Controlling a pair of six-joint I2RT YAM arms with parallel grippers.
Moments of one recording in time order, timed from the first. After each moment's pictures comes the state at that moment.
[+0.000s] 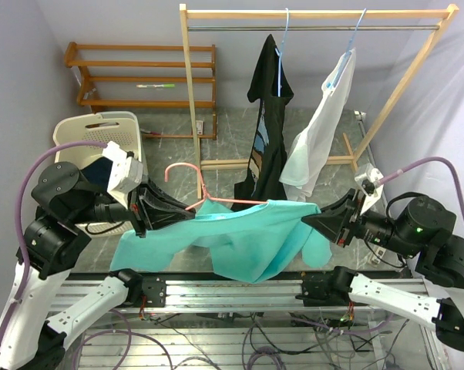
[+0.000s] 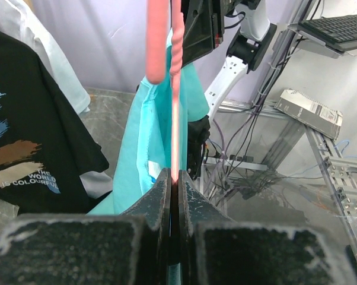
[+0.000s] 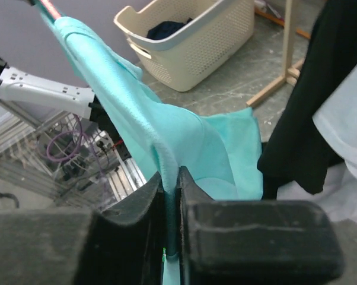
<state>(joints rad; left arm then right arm) -0.53 0.73 1.32 -0.55 0.98 -0.16 1.00 0.57 1.25 -0.80 -0.09 0.26</state>
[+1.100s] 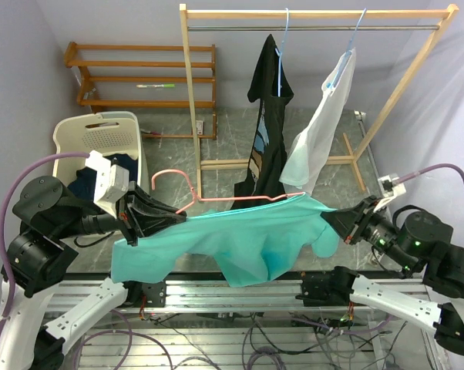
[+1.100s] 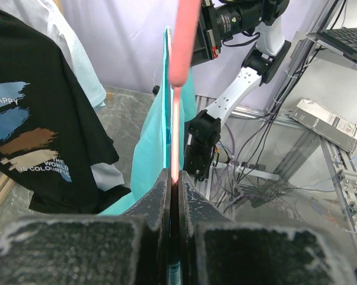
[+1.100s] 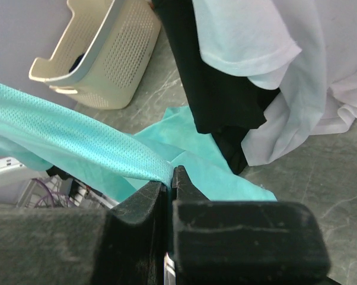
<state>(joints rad) -0.53 0.67 1.36 -0.65 0.88 -0.16 1.01 0.43 1.18 -0.99 0.36 0.59</state>
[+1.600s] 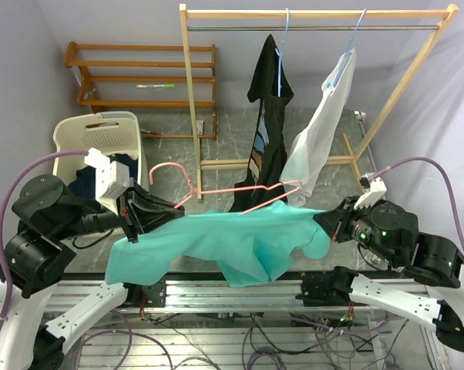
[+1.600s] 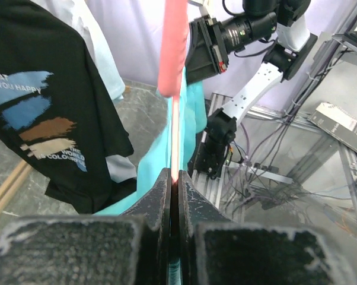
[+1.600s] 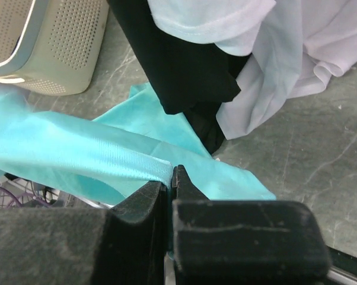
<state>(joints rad) -0.53 0.68 1.38 -0.69 0.80 -0.14 1.01 0.54 1.14 -1.06 0.40 0.66</state>
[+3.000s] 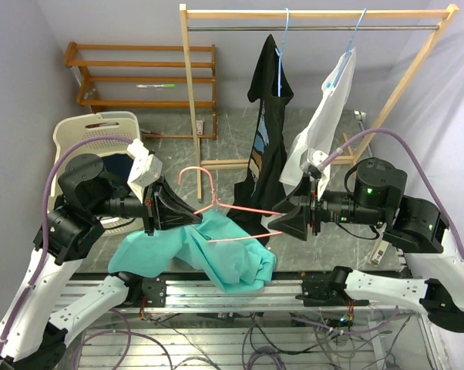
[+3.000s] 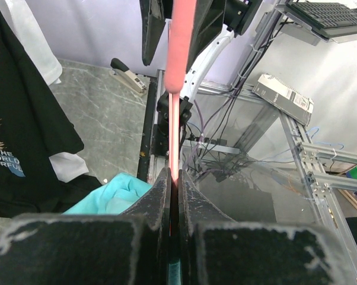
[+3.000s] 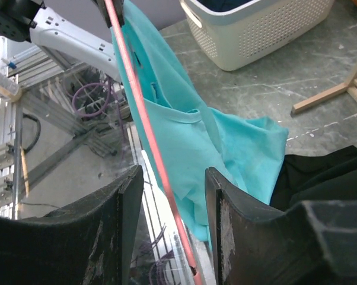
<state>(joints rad) -0.53 0.77 1.25 -0.56 1.05 -0.17 1.00 0.90 1.47 -0.86 -0.33 0.14</state>
